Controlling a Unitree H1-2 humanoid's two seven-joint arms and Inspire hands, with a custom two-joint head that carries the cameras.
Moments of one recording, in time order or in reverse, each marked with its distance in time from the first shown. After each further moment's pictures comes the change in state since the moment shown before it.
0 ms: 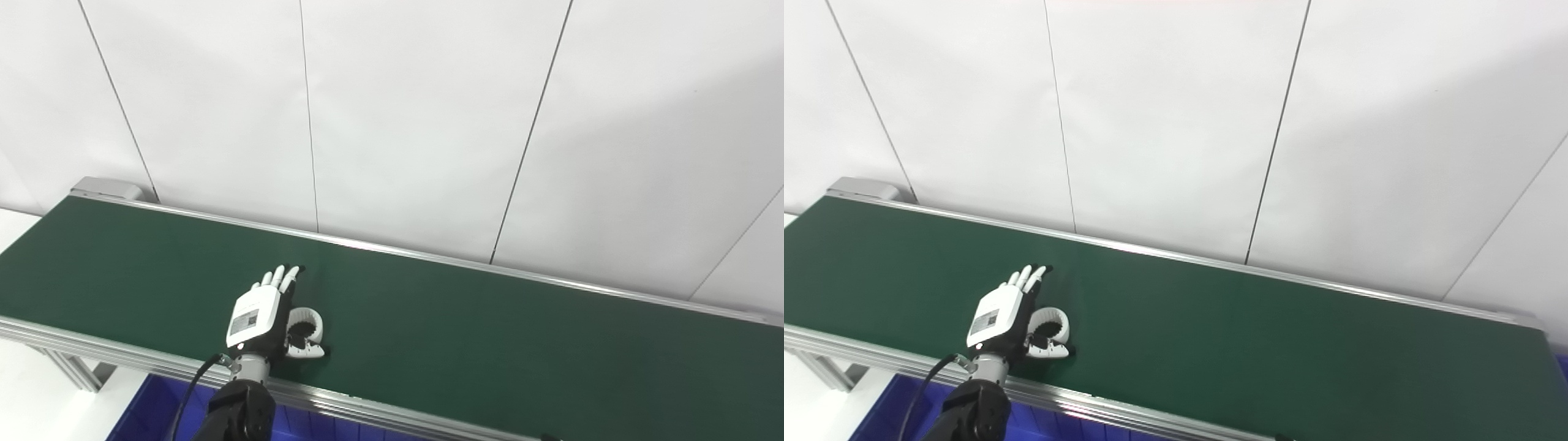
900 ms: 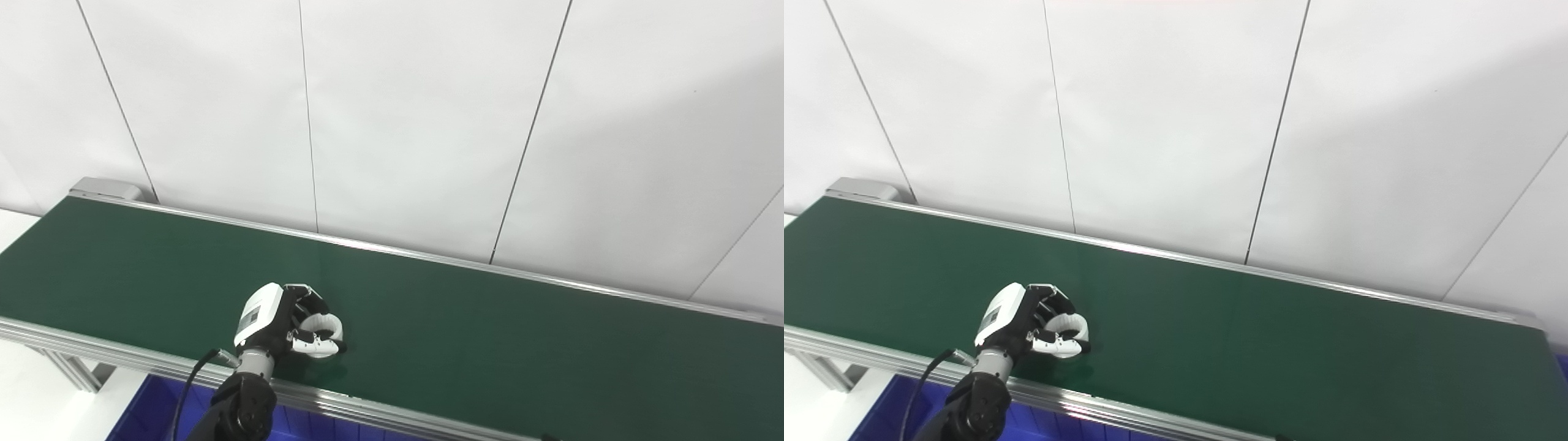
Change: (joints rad) left arm 0.011 -0.019 0.045 -0.074 -0.197 -0.023 -0.089; right arm 0.001 0.000 0.003 -0.005 0.002 0.000 -0.001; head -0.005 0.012
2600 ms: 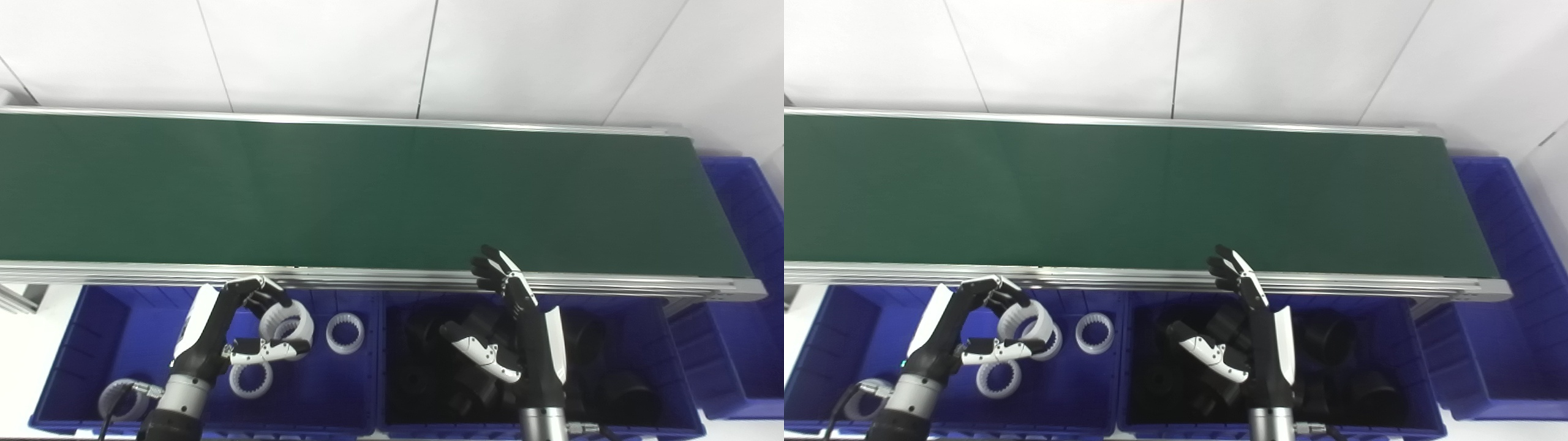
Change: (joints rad) left arm 0.415 0.015 -0.038 -0.142 -0.163 -0.426 -0.114; right arm 0.038 0.145 -0.080 -0.128 -0.124 0.001 0.051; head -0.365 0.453
